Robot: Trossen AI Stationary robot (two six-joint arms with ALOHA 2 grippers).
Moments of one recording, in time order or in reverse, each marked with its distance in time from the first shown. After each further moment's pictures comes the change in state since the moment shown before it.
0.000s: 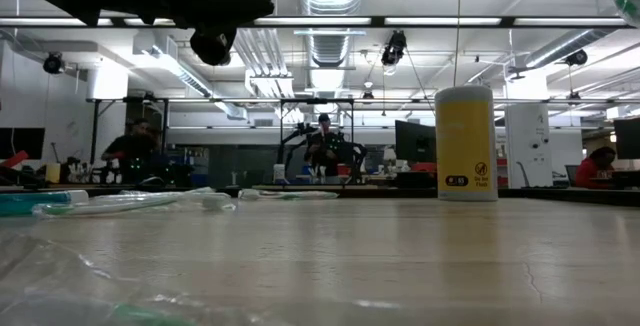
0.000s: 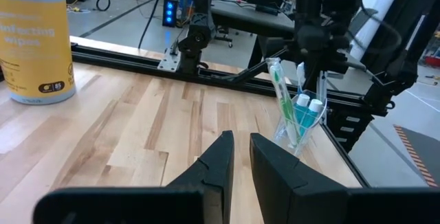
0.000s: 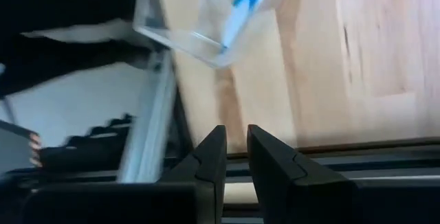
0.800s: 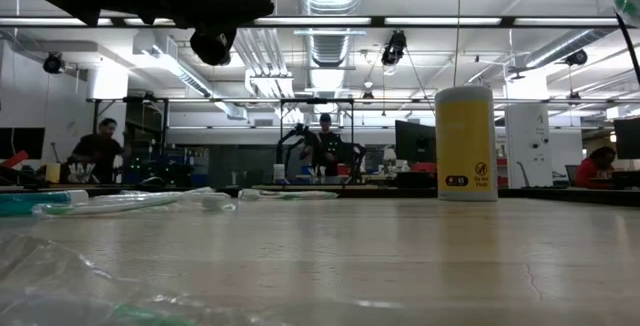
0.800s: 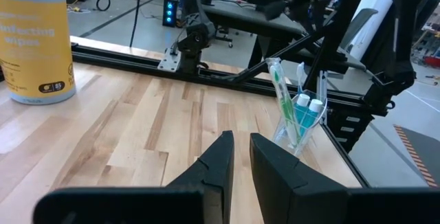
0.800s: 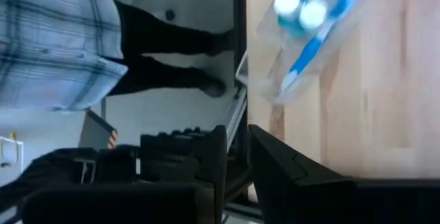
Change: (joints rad) left arm 0.000 0.000 0.000 0.000 0.000 0.000; right arm 0.006 -0.329 0.041 -0.038 0.128 -0.162
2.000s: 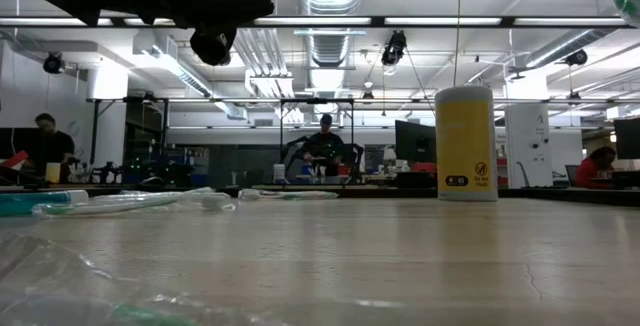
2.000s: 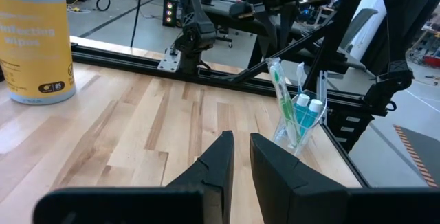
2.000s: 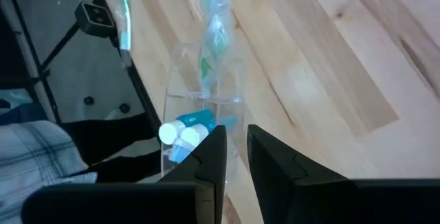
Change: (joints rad) left arm 0.000 0.000 0.000 0.000 0.000 0.000; right arm -0.375 -0.091 -0.081 -0.138 0.045 0.121
